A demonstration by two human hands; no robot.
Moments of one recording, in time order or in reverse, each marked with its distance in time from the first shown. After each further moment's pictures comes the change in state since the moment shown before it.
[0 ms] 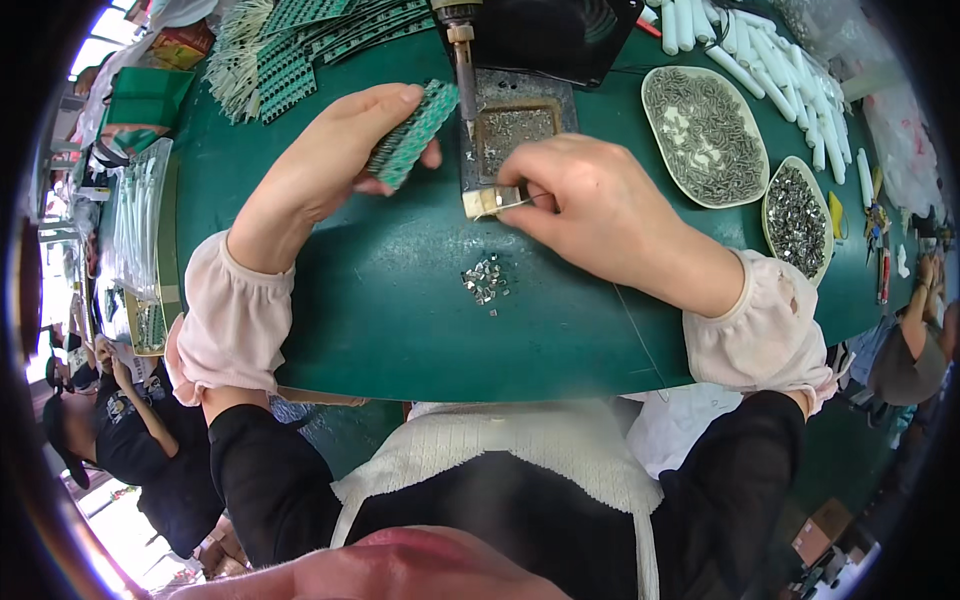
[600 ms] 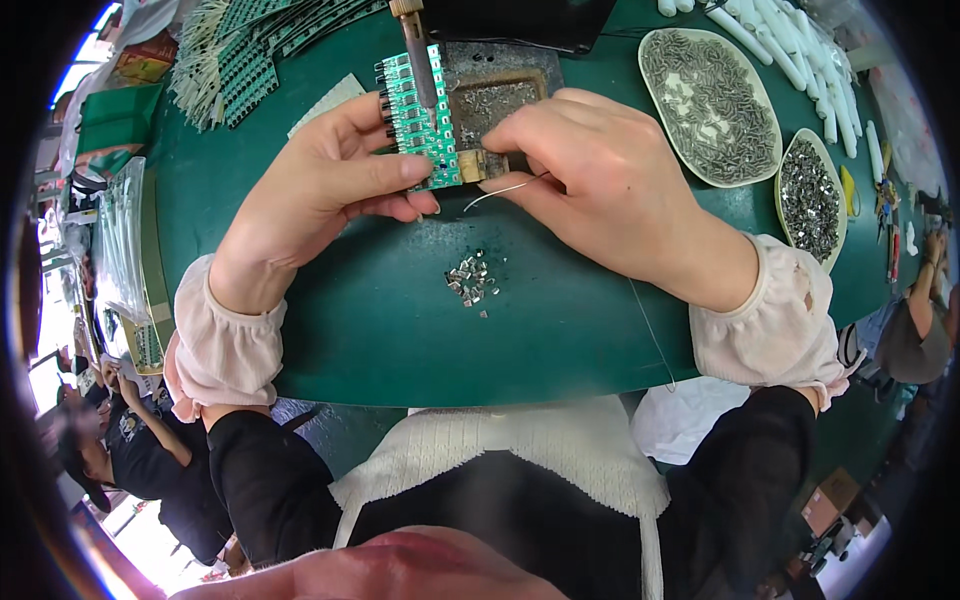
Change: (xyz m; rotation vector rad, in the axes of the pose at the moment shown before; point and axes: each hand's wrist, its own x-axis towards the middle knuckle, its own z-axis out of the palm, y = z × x) left_hand -0.006 -0.013 0.022 -0.223 -0.111 0.064; right_hand 0.001 0.013 0.000 -0.122 0.212 -0.196
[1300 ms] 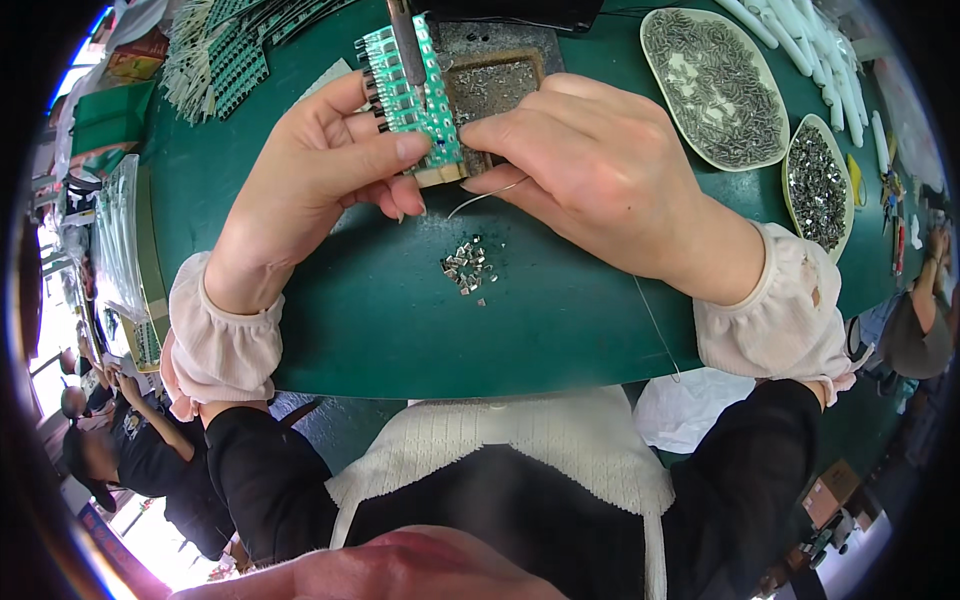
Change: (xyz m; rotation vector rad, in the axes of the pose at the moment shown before) left_hand -0.003 -0.004 0.000 0.028 -0.032 0.033; right_hand 0.000 -0.002 0.002 -0.055 0.057 -0.177
